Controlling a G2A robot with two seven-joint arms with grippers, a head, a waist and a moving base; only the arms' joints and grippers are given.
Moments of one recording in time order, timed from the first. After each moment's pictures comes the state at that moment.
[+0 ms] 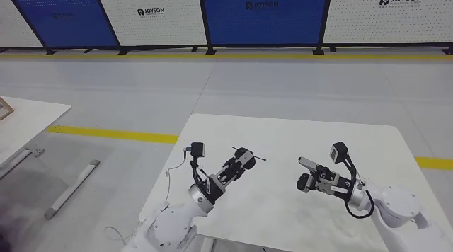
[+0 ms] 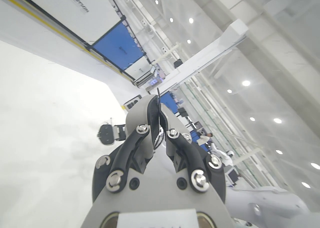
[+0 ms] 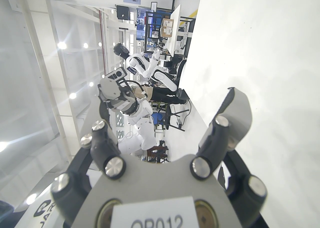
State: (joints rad) left arm 1.65 -1.14 -1.26 -1.99 0.05 -0.20 -0.17; right arm -1.14 -1.05 1.08 -1.41 0.49 -0.01 0.92
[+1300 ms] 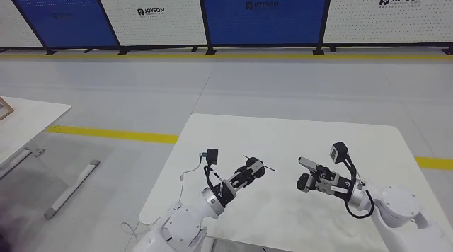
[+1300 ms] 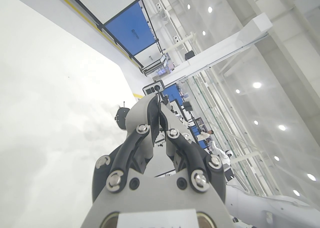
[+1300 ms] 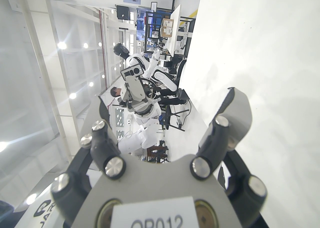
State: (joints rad) left arm 1.59 -1.16 -1.17 -1.87 -0.03 -0.20 -0.21; right arm -1.14 -1.05 1.08 -1.41 0.49 -0.01 0.92
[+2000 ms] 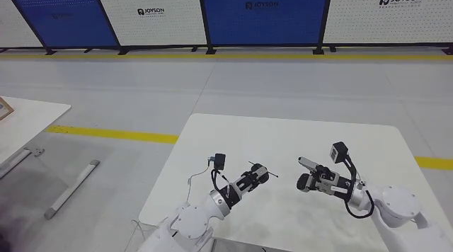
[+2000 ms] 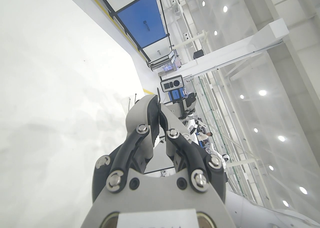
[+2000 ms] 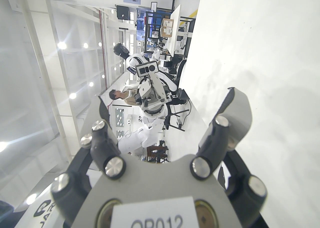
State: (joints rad) left arm 1.53 -1.17 -1.11 -1.76 -0.08 -0.16 -0.21; right arm -1.14 -1.05 1.08 -1.41 0.49 -0.01 0.92
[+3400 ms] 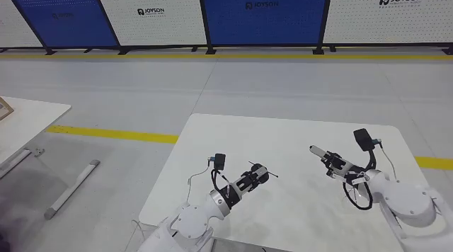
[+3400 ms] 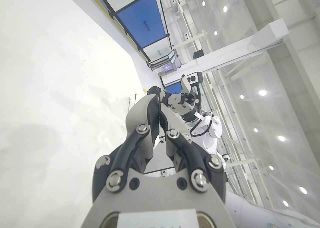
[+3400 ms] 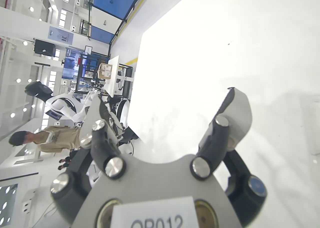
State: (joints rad) left arm 1.53 -1.17 -1.11 -1.76 -0.08 -0.16 -0.21; right arm -1.19 -1.00 1.18 -1.71 -0.03 0.34 0.67
